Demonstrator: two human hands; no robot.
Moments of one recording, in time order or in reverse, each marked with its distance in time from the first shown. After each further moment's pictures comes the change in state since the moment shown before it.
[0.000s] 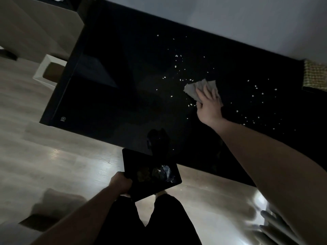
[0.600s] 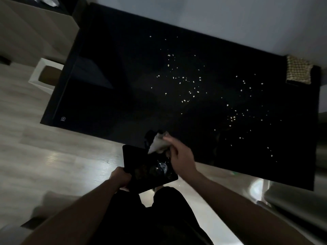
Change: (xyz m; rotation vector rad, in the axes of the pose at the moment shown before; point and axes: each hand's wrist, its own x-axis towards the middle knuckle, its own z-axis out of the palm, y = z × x) left_hand -0.027 0.009 -0.009 0.060 0.012 0.039; right_hand -0.208 -0.085 0.049 0.785 0.047 -0.073
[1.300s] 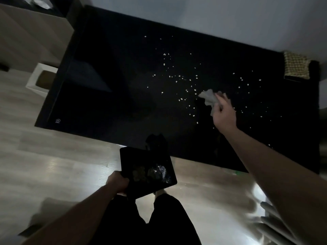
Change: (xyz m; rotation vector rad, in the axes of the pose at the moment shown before) left_hand 0.014 -0.017 0.014 0.023 0.036 0.009; right_hand 0.120 0.064 -0.149 -0.299 0.310 0.152
